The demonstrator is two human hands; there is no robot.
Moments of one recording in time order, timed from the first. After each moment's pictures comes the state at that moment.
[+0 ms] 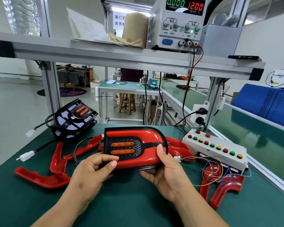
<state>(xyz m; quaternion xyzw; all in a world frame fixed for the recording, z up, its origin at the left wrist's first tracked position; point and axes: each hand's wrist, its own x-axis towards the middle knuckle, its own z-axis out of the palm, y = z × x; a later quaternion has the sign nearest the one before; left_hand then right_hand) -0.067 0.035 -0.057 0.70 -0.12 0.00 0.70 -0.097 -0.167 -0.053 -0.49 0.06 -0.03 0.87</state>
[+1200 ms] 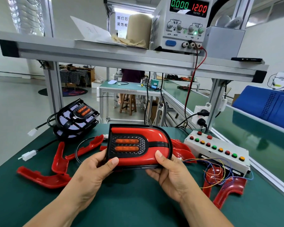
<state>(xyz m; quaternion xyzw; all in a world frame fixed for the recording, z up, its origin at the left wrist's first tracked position) -0.062 0.036 -0.052 0.60 -0.21 -0.09 0.77 -0.101 -0.176 -0.051 -0.51 0.01 -0.04 0.86</state>
